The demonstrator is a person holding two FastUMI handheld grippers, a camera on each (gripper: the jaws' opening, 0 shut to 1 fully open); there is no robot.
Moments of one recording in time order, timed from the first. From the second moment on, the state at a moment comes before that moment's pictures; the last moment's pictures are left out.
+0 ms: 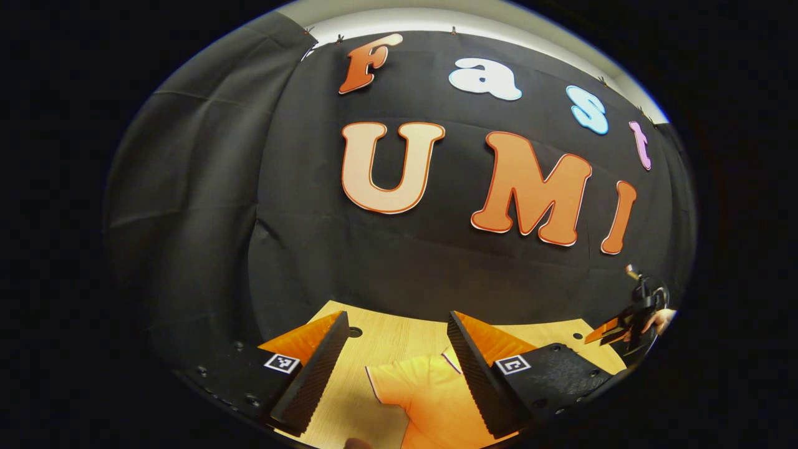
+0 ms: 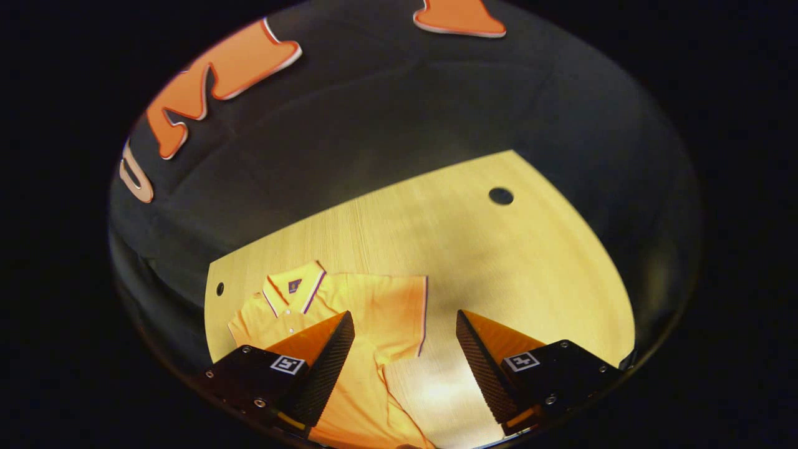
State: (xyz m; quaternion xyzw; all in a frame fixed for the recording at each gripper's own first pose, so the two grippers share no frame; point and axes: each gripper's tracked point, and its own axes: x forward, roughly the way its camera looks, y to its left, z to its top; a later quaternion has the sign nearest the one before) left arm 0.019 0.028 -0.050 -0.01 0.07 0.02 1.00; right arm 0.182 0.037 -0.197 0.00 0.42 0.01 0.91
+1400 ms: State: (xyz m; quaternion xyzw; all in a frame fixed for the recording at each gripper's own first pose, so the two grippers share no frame) left arm 0.034 0.080 -0.082 0.00 0.10 0.04 0.99; right arm 0.218 0.032 -0.336 -0.09 0.53 -0.07 0.84
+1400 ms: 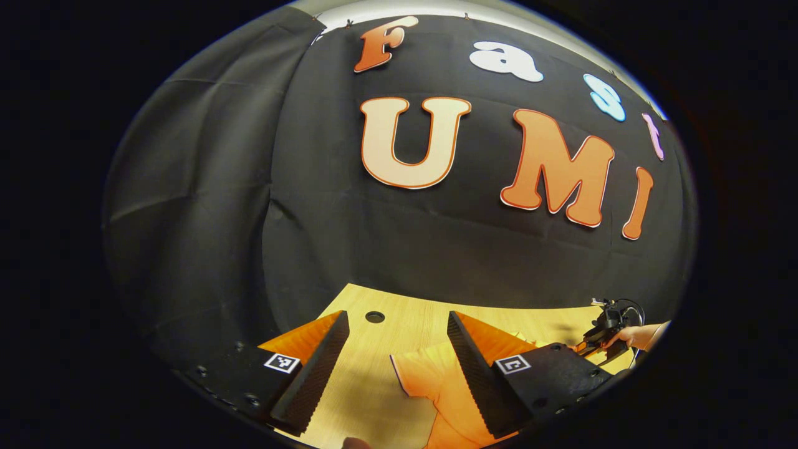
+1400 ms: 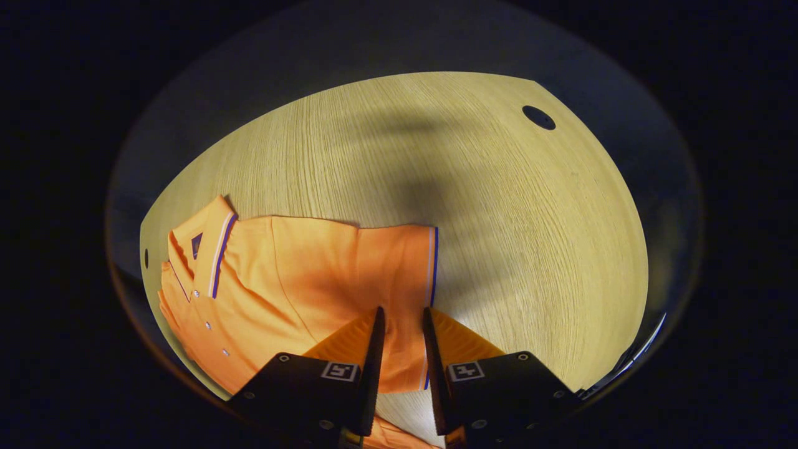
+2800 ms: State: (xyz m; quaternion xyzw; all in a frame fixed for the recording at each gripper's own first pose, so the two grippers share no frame) left arm 0.007 0.143 -0.061 -0.01 0.08 0.02 1.00; right arm 0.170 0.236 -0.299 -0.06 0.43 0.14 0.89
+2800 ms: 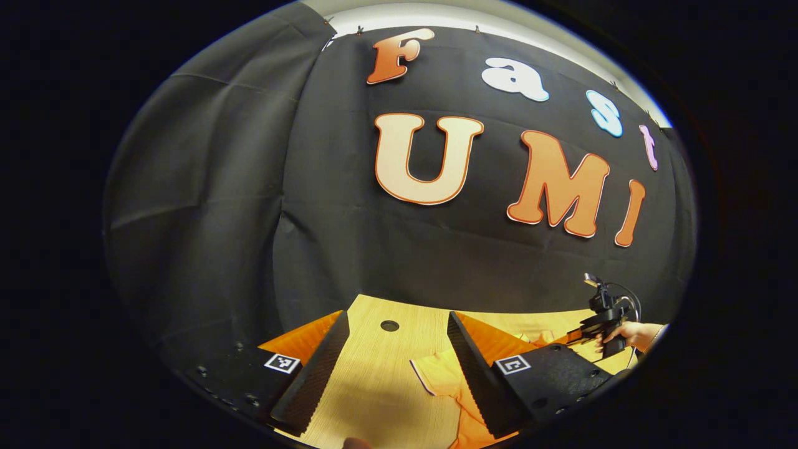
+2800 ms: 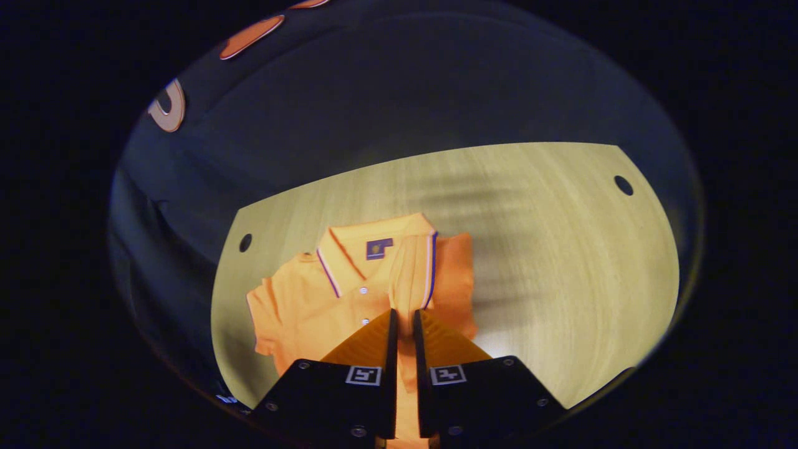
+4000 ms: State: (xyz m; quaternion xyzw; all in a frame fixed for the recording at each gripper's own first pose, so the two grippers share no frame) left arm 0.076 0.058 -0.226 -0.12 0.40 -0.03 0.91; right arm 0.104 0.216 -0.123 -0.09 0.18 0.19 0.96
